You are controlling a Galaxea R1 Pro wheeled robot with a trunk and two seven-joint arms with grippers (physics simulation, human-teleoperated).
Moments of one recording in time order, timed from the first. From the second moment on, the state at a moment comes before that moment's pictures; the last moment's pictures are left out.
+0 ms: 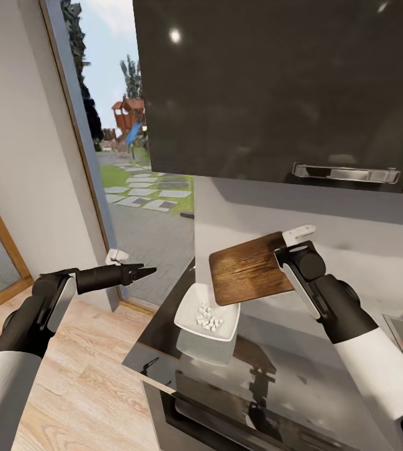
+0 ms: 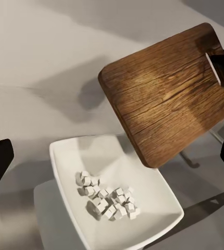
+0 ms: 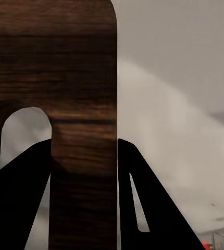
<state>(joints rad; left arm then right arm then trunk) -0.78 0.24 0.00 -1.14 0.25 0.70 -0.97 -0.90 -0.19 0.38 -1.31 -0.13 1.02 -0.38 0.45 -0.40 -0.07</state>
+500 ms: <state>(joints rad) -0.78 0.24 0.00 -1.14 0.25 0.70 -0.97 -0.90 -0.19 0.22 -1.32 -0.13 1.03 -0.35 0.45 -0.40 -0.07</state>
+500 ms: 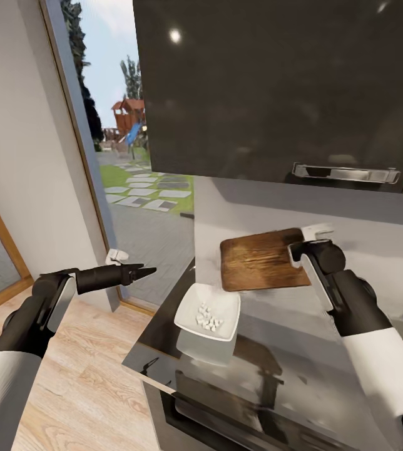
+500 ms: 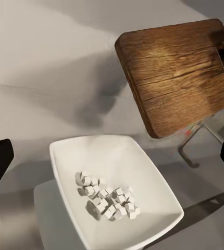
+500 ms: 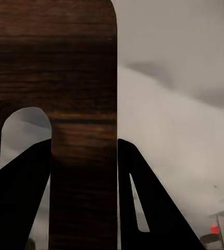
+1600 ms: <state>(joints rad) -0.78 0.20 0.00 -1.15 0.25 0.70 -0.97 -0.90 -0.38 -0.08 -1.09 -0.13 1.03 -0.21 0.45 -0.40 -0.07</state>
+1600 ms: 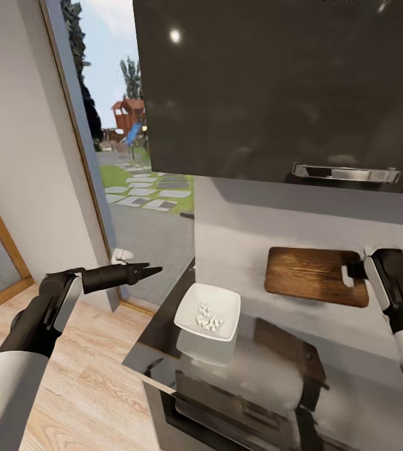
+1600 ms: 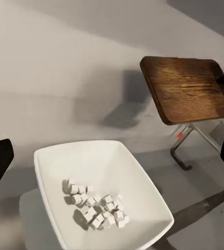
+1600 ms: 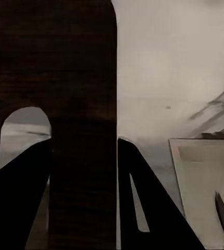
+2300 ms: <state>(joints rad) -0.78 0.18 0.00 -1.16 0.25 0.70 -0.97 -0.90 -0.46 -0.09 -0.91 -0.14 1.04 -0.07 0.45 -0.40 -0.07</state>
